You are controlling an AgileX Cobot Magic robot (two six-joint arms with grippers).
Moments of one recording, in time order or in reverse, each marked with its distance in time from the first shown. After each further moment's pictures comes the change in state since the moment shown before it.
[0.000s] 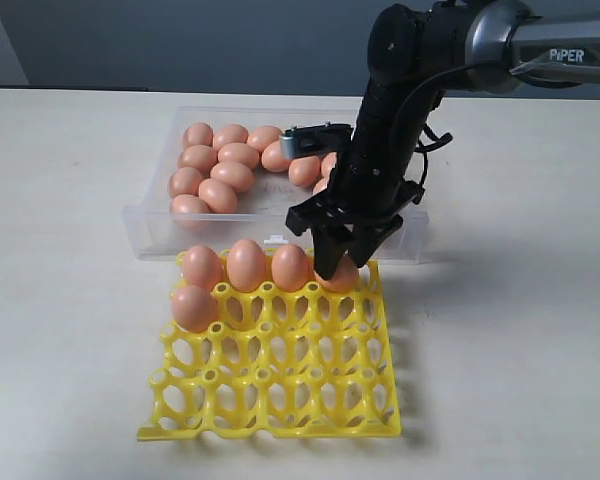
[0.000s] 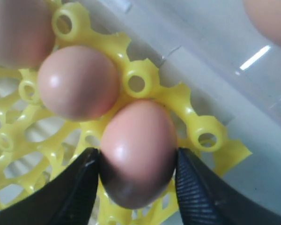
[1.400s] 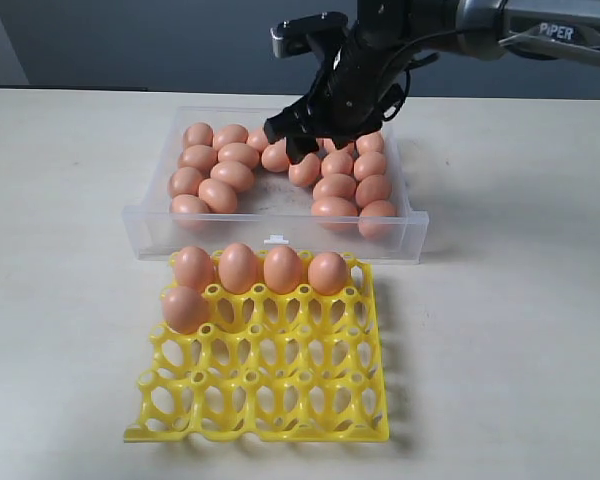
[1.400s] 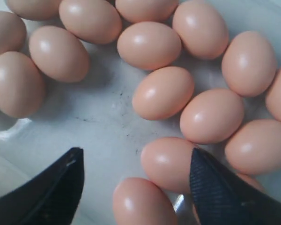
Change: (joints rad) left arm 0.000 0.000 0.000 0.000 0.000 0.000; right arm 0.000 0.044 -0.190 -0.203 -0.417 0.157
